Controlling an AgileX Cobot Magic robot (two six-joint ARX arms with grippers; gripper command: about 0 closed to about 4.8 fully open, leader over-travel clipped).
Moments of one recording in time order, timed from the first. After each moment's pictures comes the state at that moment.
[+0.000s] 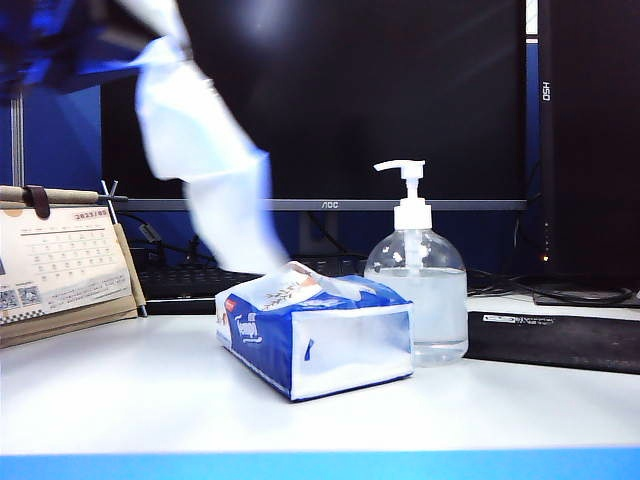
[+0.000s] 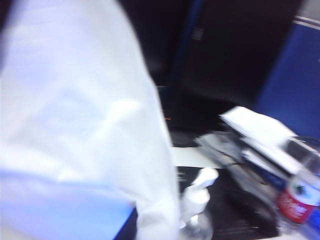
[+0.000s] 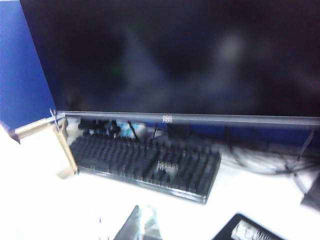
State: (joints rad) left arm -0.49 0.95 0.35 0.66 0.27 -0.29; right arm 0.43 0.45 0.55 -0.09 -0.02 0.12
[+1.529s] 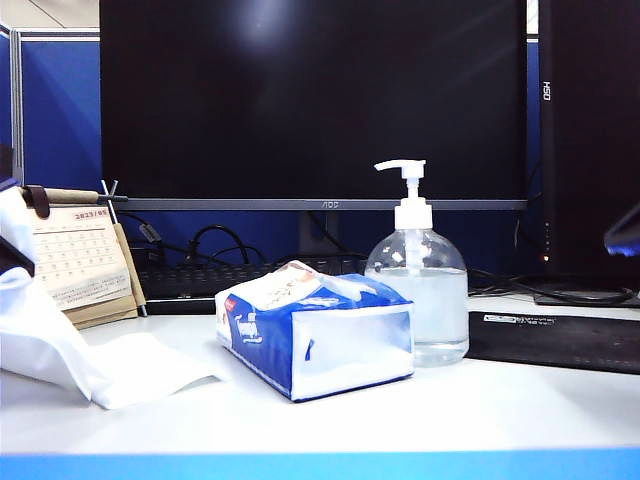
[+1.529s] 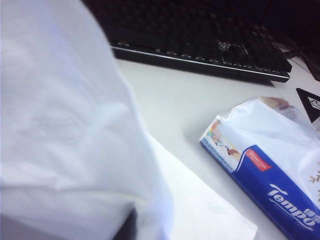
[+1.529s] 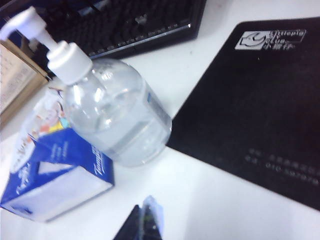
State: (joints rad) left arm -0.49 0.84 0.01 0.57 -0.14 -0.35; right arm 0.43 0.41 0.08 0.02 -0.03 0.49
